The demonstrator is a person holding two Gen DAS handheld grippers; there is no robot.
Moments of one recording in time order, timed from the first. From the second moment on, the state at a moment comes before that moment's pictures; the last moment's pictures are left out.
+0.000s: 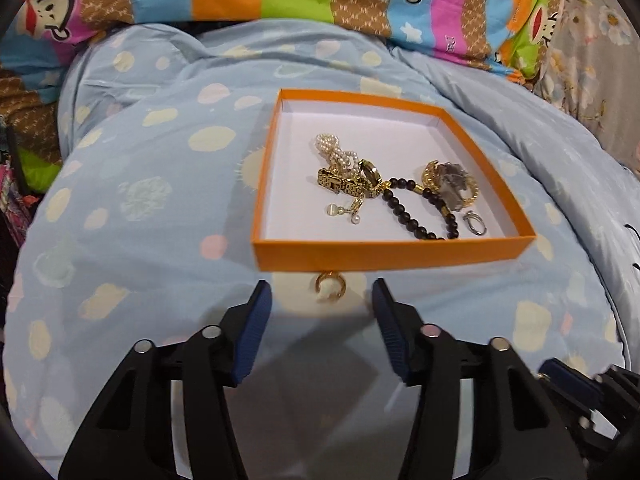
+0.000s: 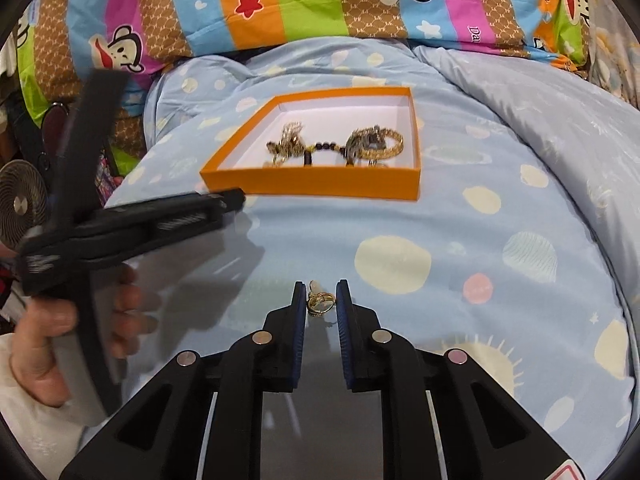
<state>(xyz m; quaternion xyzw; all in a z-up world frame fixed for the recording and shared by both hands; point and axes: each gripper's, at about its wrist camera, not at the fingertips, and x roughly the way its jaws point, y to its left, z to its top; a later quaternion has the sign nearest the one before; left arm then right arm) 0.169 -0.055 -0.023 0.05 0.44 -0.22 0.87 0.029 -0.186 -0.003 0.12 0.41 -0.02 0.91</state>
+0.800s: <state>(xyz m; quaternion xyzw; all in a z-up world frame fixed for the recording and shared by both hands) 0.212 -0.081 0.055 0.00 0.38 -0.25 0.89 0.136 -0.242 0.056 0.15 0.33 -0.04 0.93</state>
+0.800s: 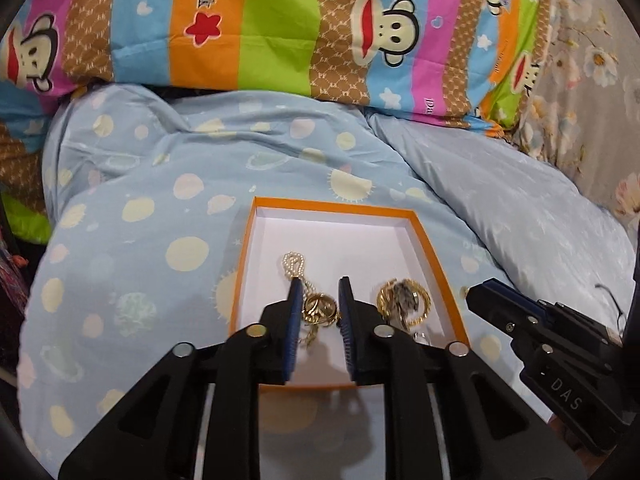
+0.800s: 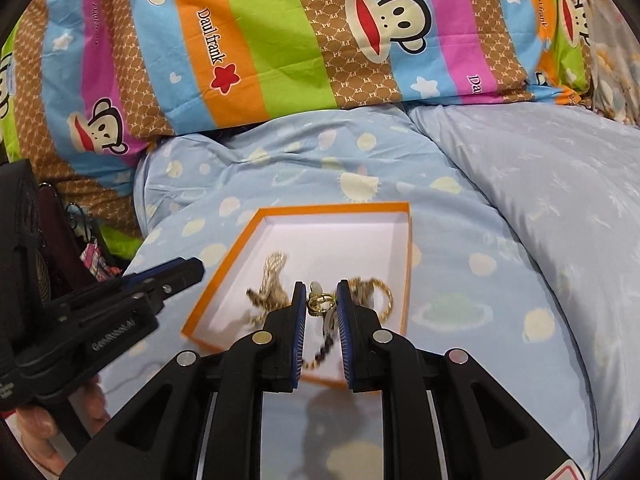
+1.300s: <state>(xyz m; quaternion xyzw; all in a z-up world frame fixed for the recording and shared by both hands) 0.170 -0.066 0.023 0.08 0.37 -0.17 0.91 0.099 -0.223 0.023 0.15 0.36 -0.05 0.92</state>
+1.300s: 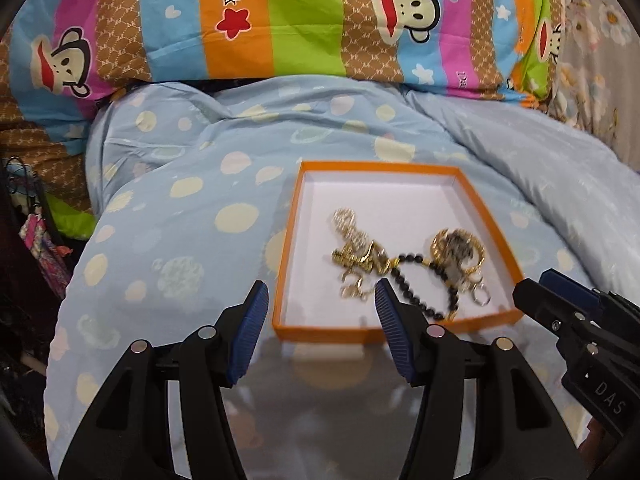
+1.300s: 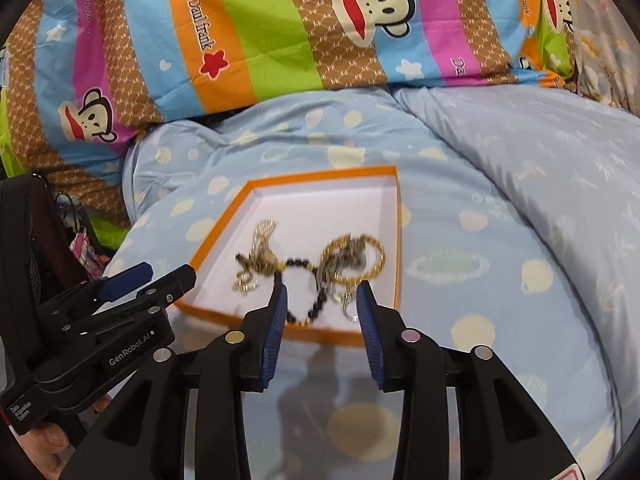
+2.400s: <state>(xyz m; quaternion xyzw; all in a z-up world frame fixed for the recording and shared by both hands) 0.123 -0.056 -0.013 0.07 0.39 -0.10 0.91 0.057 -0.191 -0.006 0.09 0.37 -0.10 0.92</state>
